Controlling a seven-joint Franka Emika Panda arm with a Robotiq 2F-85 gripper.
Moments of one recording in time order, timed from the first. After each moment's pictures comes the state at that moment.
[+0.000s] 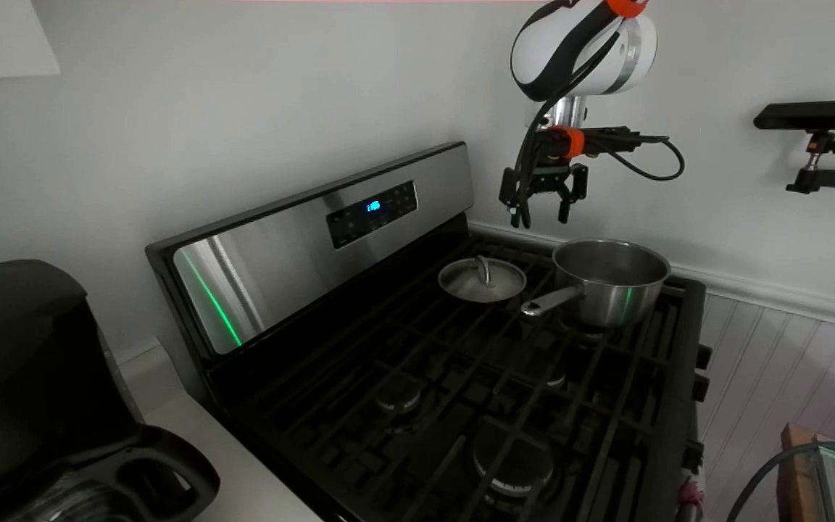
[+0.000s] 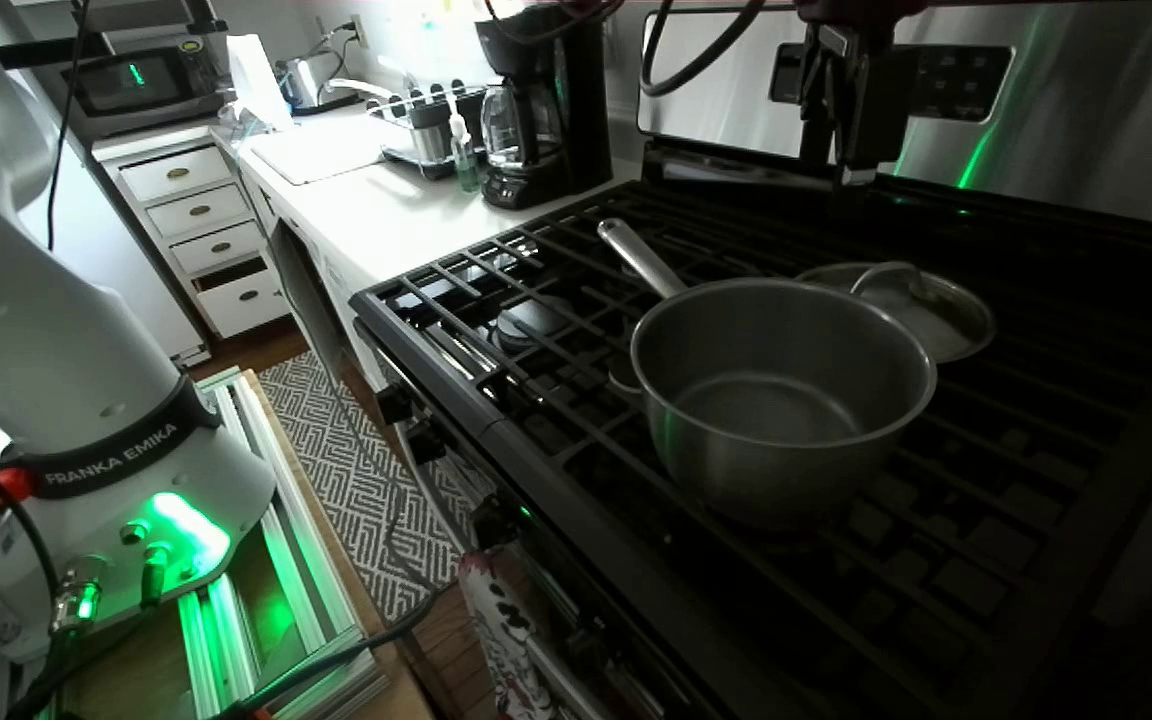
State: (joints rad) arm -0.27 0.18 -0.28 -1.98 0.07 2.17 0.19
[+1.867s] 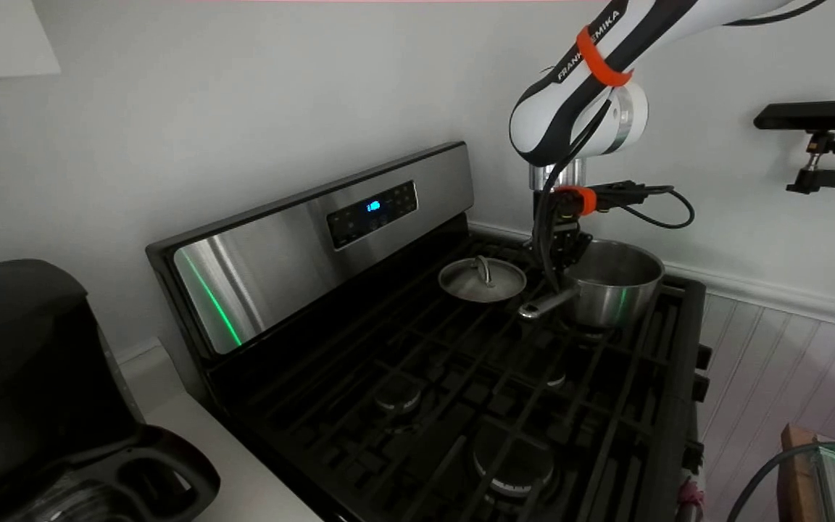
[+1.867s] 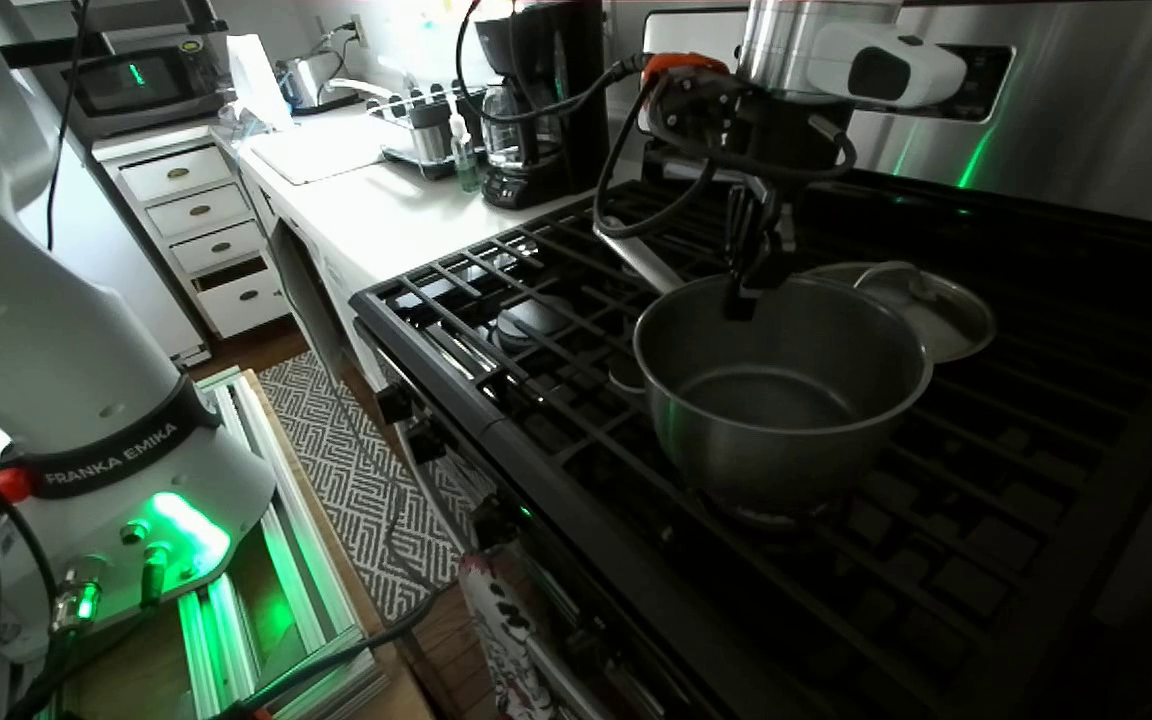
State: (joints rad) arm -0.28 0.26 -0.26 -2.10 0.07 2.19 0.11
